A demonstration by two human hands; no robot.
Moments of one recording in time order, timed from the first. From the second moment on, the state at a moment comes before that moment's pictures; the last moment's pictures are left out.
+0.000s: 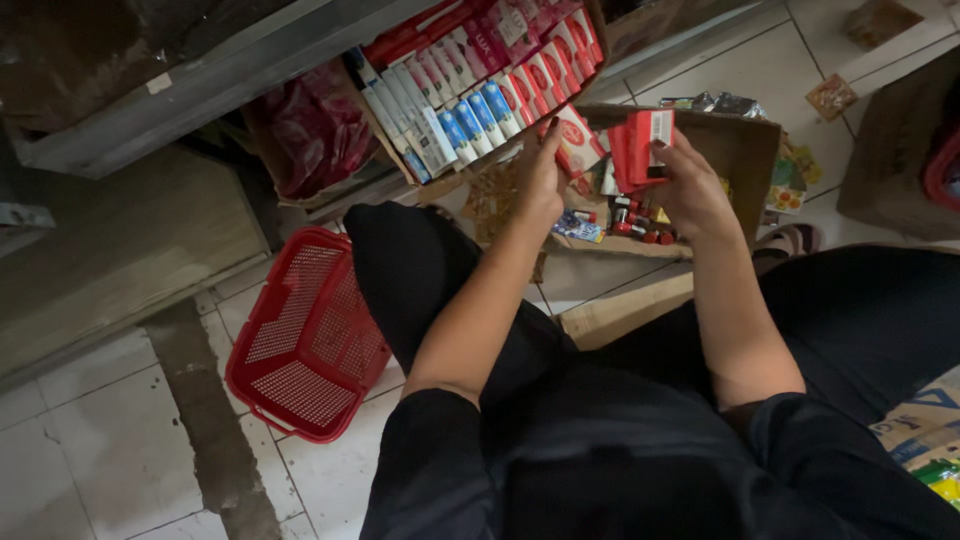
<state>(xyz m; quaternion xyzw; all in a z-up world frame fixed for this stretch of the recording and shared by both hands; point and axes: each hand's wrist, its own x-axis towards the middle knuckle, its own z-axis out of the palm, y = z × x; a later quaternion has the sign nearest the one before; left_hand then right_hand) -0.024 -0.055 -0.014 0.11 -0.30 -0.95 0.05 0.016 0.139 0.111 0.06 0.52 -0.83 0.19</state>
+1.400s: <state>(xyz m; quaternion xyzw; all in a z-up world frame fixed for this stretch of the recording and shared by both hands) 0.017 -0.005 -0.030 0.12 -0.45 -0.89 -0.02 0.011 0.117 0.013 -0.06 0.76 -0.65 0.02</state>
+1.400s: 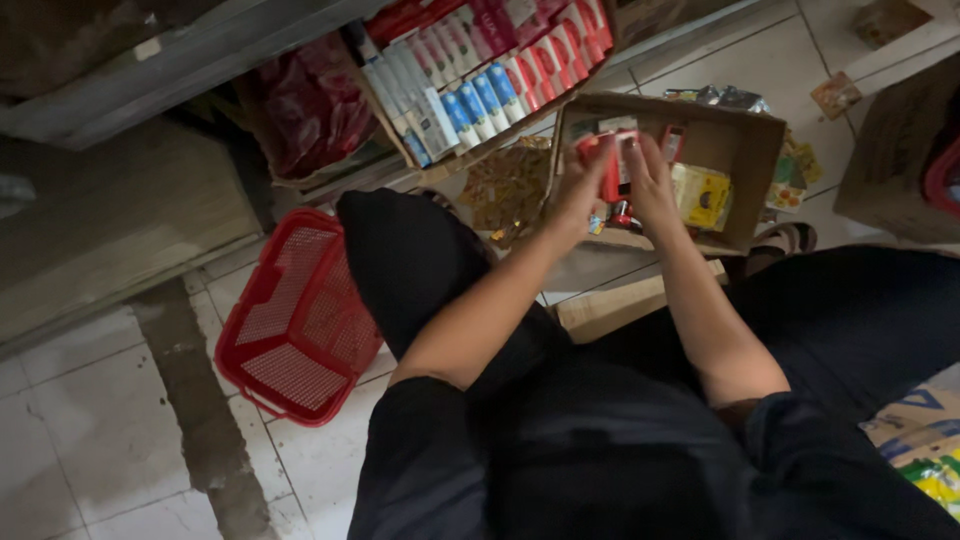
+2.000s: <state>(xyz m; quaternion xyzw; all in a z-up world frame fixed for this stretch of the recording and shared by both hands) 0.003 -0.154 0.041 0.06 -0.81 -0.55 0.20 0.018 0.101 0.052 0.14 0.44 -0.83 0.32</state>
